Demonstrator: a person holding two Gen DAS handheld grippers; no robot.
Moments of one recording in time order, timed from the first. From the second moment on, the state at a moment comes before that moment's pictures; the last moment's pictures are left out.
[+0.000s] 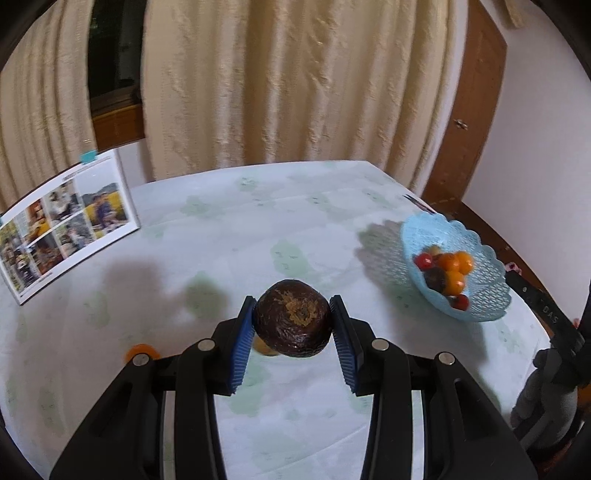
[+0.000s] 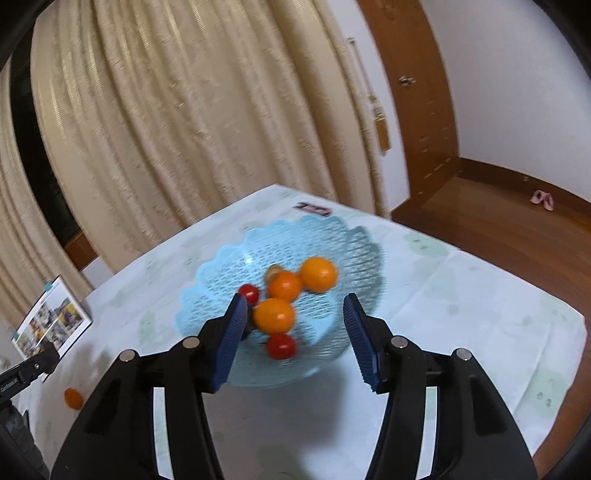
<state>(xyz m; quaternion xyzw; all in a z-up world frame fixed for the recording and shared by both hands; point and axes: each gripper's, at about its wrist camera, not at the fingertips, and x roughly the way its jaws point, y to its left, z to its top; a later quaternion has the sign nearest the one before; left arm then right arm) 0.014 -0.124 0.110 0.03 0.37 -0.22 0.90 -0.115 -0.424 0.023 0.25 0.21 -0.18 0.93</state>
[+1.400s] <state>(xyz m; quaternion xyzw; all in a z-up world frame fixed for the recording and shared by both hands) 0.021 -0.245 0.124 0.05 0.35 -0.30 0.88 -0.144 -0.446 0.019 0.28 0.17 -0.20 0.92</state>
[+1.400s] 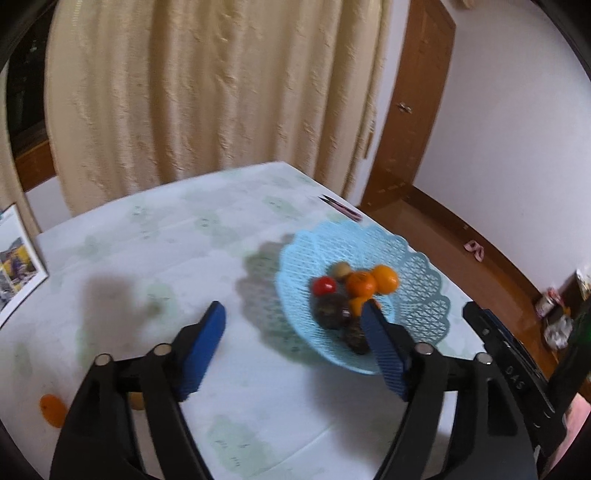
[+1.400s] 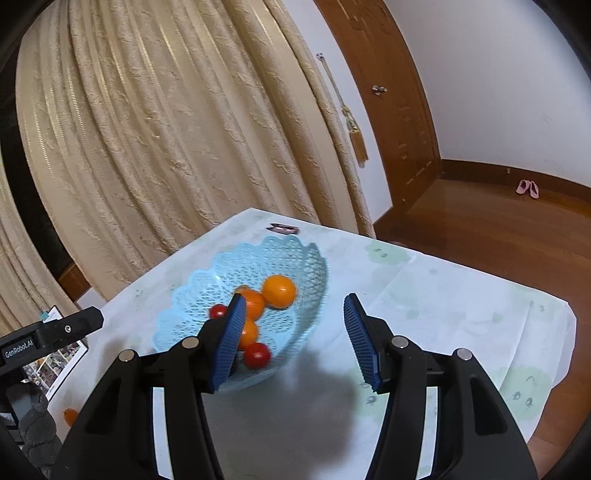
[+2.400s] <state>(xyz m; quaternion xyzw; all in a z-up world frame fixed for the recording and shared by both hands) 0.027 -0.025 0.108 -0.02 0.36 -0.11 0.93 -0.089 -0.303 0.043 0.19 0.23 -0.05 0.95</state>
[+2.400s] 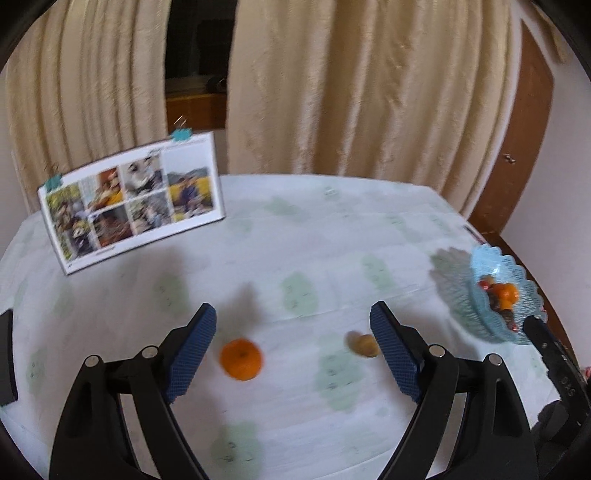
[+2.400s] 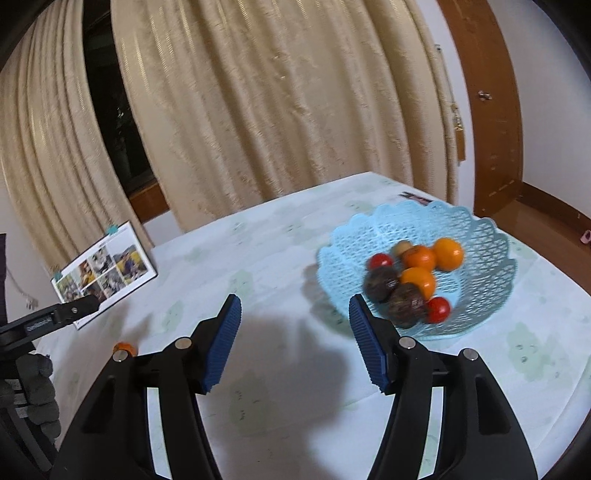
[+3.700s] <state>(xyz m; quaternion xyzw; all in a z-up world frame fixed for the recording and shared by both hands) 0.042 0.000 0.062 0.00 0.40 -0.06 0.92 -0.002 -0.201 0.011 0.11 0.36 0.10 0.92</state>
